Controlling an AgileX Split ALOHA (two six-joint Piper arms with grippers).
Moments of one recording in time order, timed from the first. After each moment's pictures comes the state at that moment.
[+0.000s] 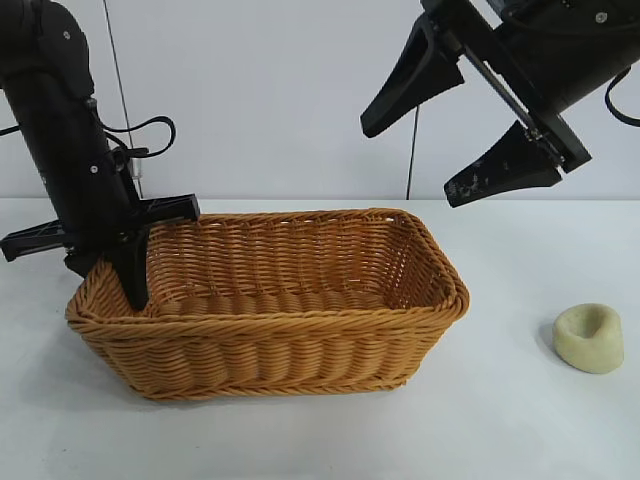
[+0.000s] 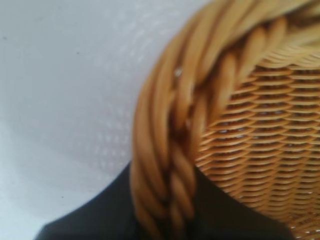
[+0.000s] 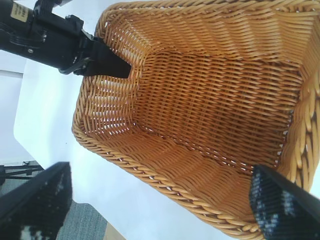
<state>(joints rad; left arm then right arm) -0.25 2.15 -1.49 -0.30 1.00 -0.22 0.18 1.62 -1.09 0.90 0.83 -0.44</state>
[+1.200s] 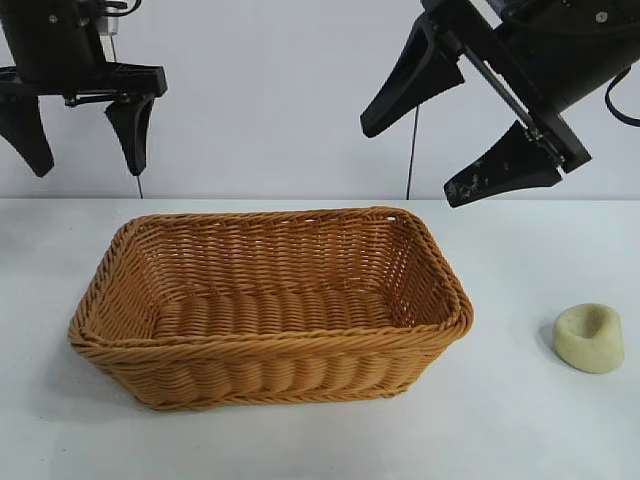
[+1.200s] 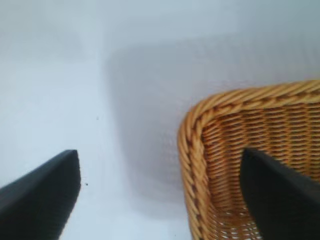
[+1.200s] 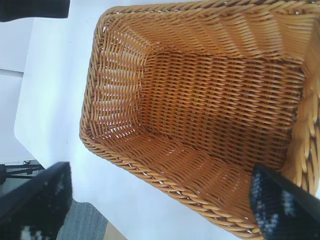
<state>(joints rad) -0.20 2.03 -1.79 -0.01 1.21 -0.17 0.18 1.62 -1.09 0.90 0.83 -0.44</state>
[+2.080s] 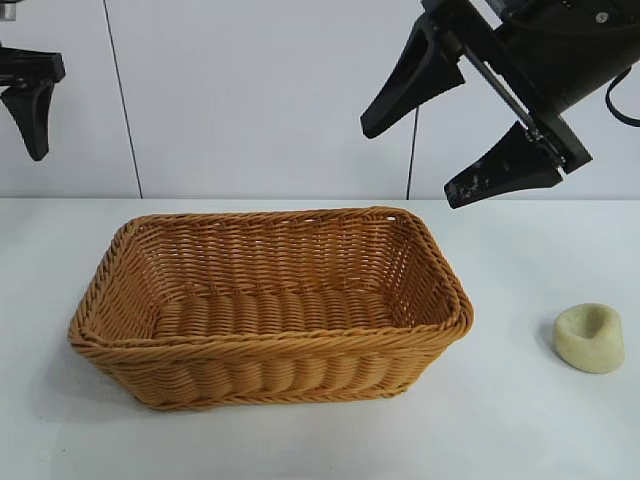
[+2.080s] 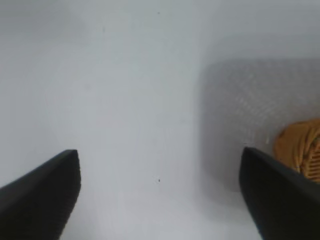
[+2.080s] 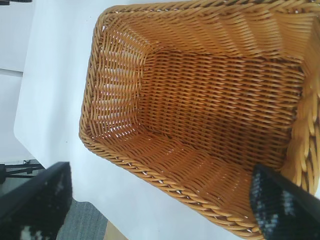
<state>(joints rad) -0.05 1.68 -1.45 0.00 1.21 -0.10 0.18 1.62 -1.09 0.89 0.83 -0.43</state>
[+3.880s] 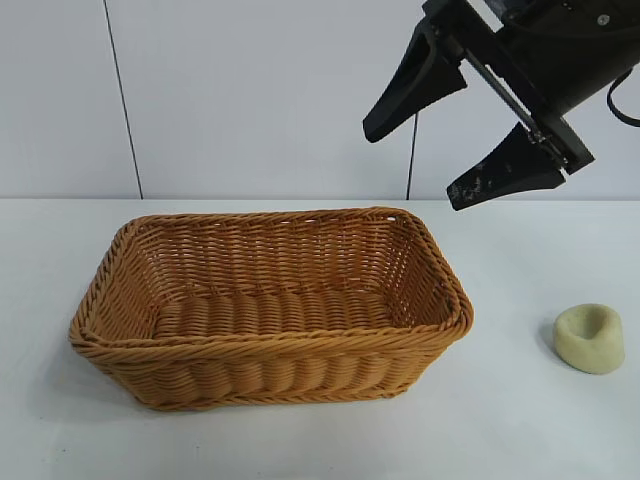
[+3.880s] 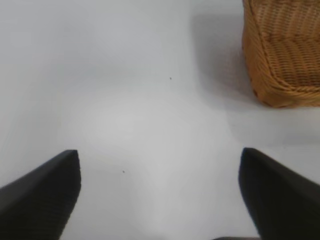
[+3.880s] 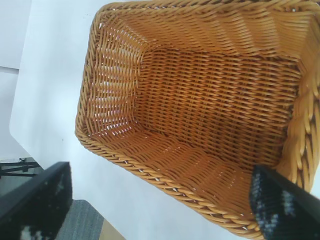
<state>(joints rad) -0.02 0.00 -0.49 -0.01 1.07 -0.08 0.18 1.62 -1.09 0.86 0.82 -0.43</state>
